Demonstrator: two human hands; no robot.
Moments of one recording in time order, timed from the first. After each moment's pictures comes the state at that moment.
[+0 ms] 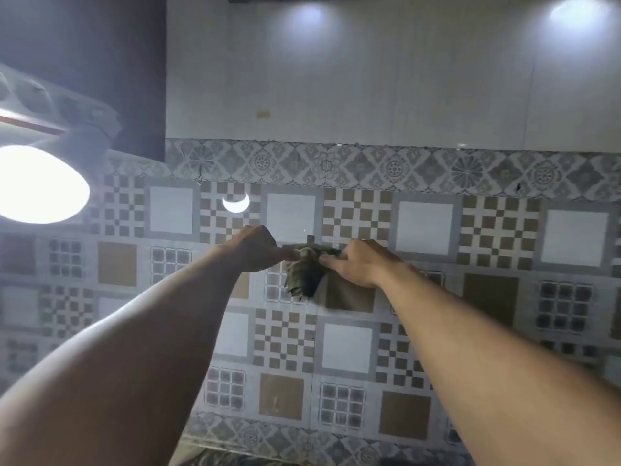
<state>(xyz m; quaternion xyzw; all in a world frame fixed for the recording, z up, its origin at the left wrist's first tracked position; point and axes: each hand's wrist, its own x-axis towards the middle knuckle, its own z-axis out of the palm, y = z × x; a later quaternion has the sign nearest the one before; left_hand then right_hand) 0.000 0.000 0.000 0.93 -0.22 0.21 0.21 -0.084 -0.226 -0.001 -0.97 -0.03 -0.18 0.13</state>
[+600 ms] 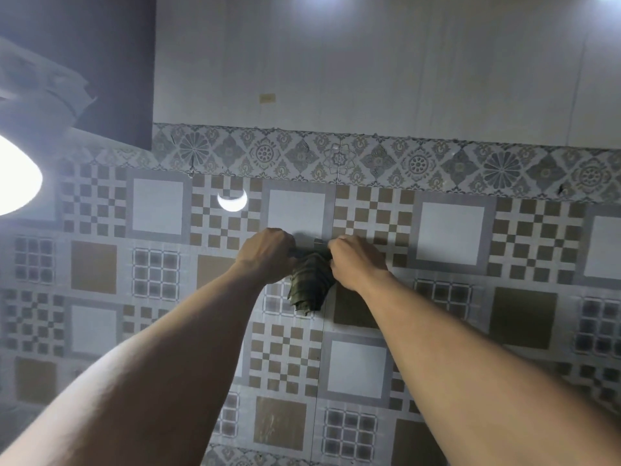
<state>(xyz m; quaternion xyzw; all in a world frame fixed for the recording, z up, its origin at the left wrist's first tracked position) 0.058 -0.027 -0.018 0.90 -0.23 0.35 0.10 -0.001 -0.199 -0.012 -0.94 -0.05 -0.33 -0.05</state>
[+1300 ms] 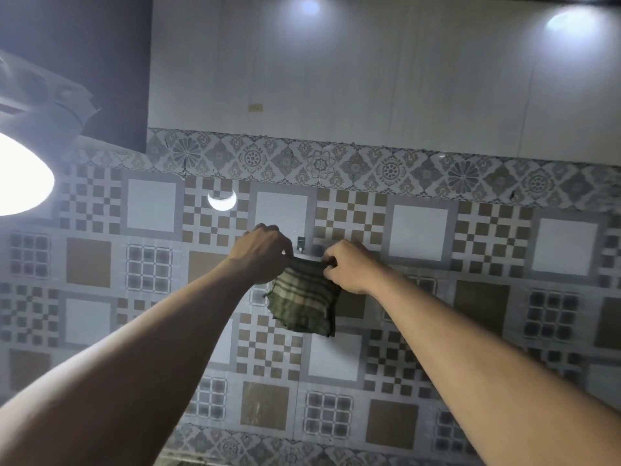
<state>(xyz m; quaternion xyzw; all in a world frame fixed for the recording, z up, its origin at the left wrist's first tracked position) -0.002 -0.031 -0.012 0.89 -0.27 0.36 0.08 -0.069 -0.221 -0.005 -0.96 -0.09 -0.22 0.12</state>
